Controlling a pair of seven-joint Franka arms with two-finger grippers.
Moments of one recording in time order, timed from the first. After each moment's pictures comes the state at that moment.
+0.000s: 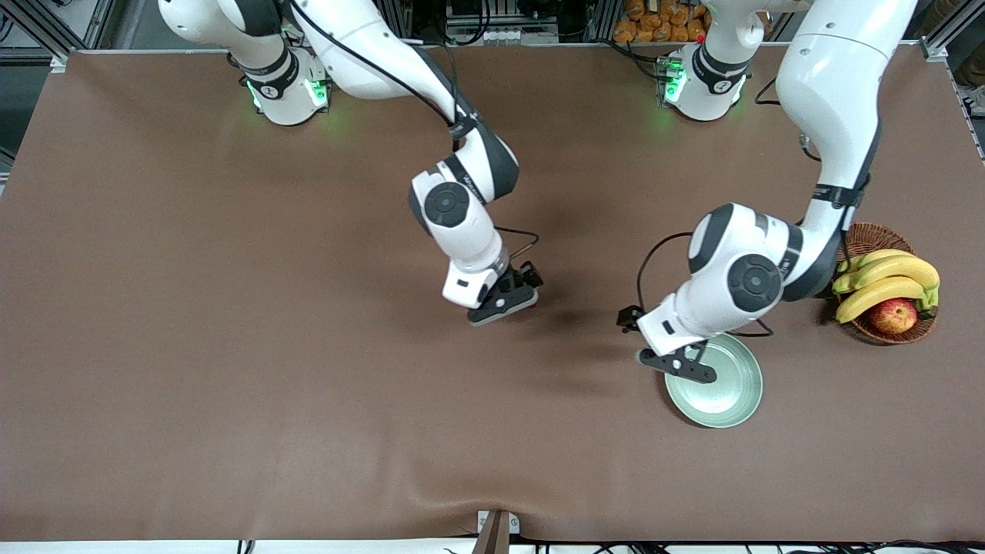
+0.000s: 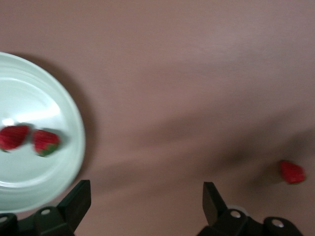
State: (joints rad) left arm -0.08 0.60 -0.34 -1.61 0.09 2.19 -0.15; right arm 0.97 0.78 -0.34 -1.41 0.49 2.41 0.13
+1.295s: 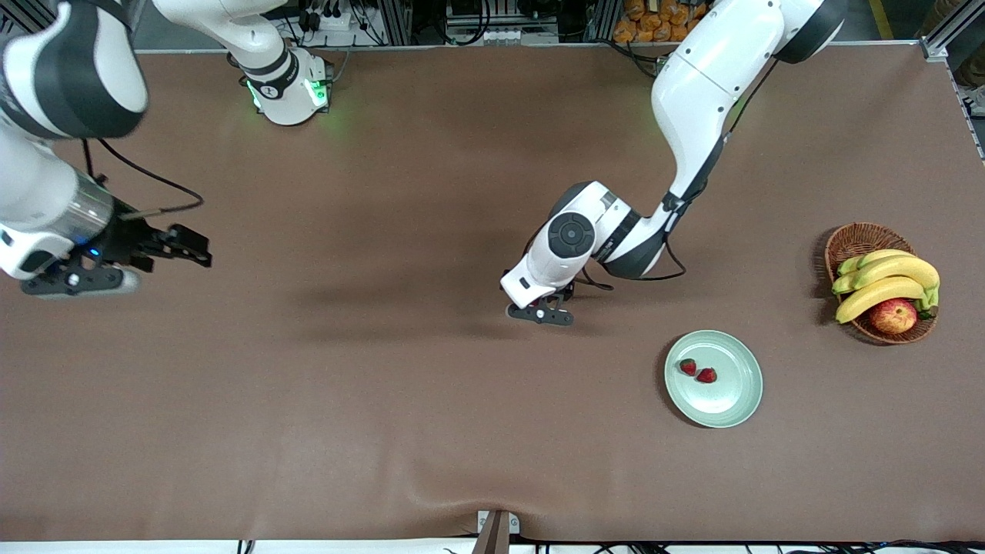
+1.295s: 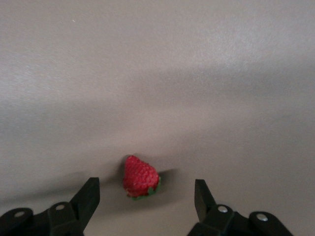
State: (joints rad) left arm -0.42 0.77 -0.31 -1.63 0.14 2.42 -0.60; right arm 0.19 0.06 -0.16 -1.69 0.06 1.73 -0.01
